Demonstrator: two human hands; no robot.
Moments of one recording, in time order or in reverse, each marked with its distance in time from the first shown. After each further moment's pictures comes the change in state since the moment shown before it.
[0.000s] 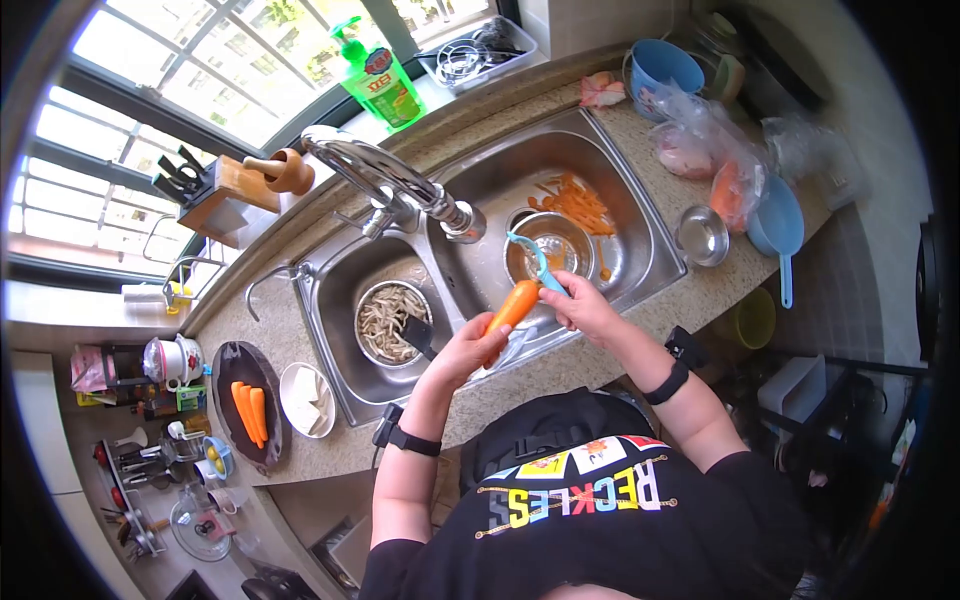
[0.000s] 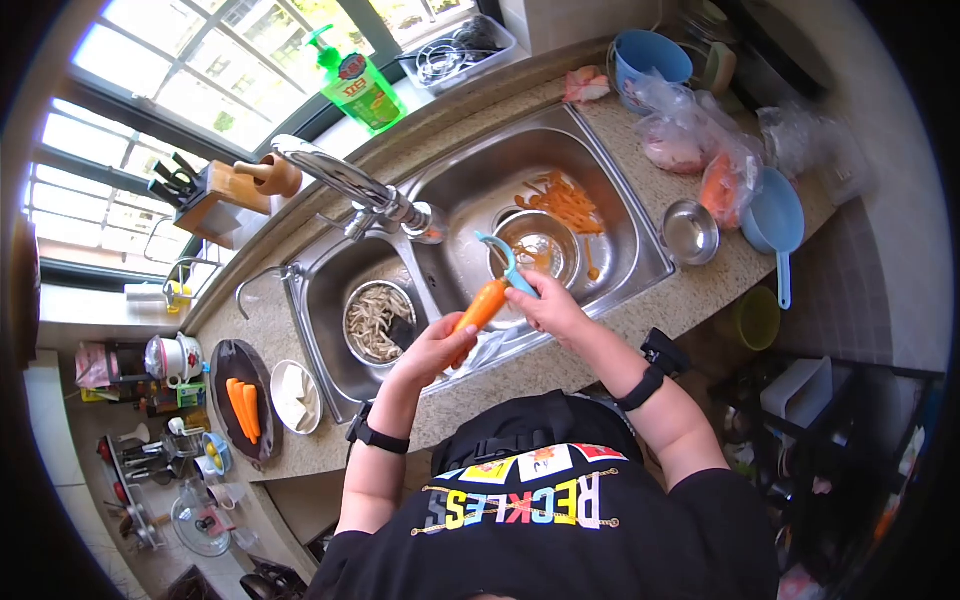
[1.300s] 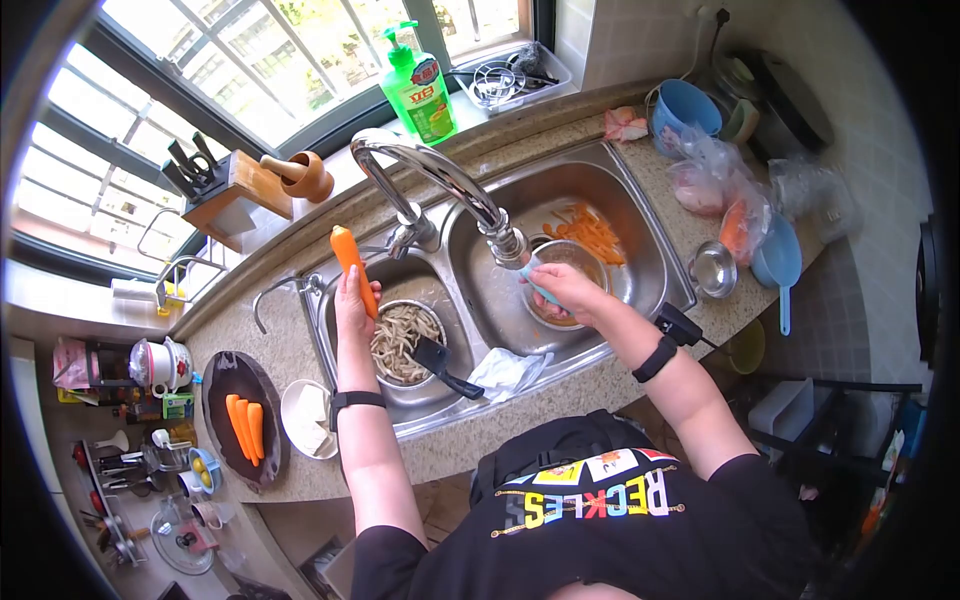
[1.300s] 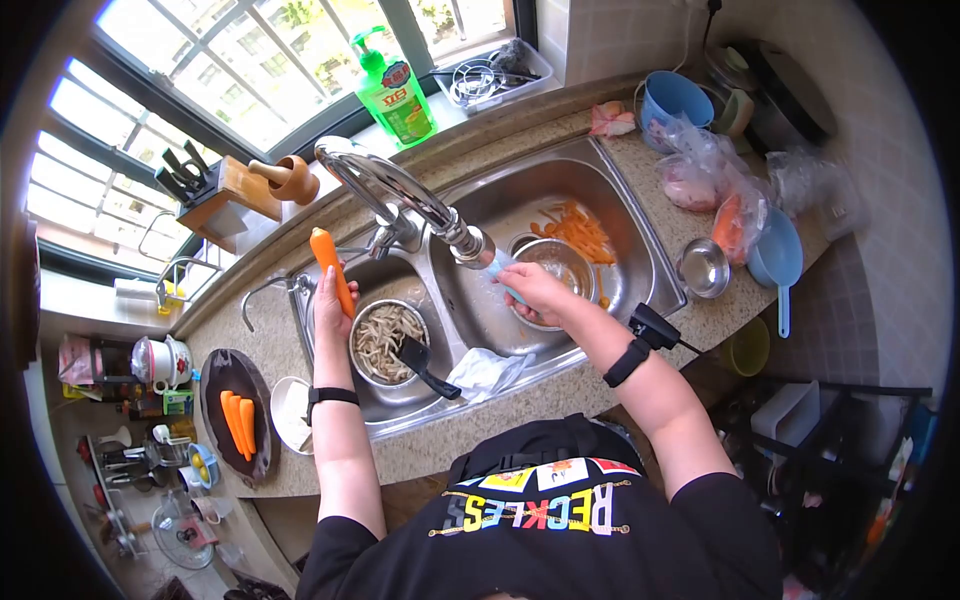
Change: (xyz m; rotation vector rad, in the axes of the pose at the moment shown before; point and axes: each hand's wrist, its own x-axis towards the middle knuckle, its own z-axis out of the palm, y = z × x) left_hand 0.015 0.024 -0.221 -0.494 0.696 0.551; right_hand 0.087 -0.040 0.030 -0.170 0.036 0.258
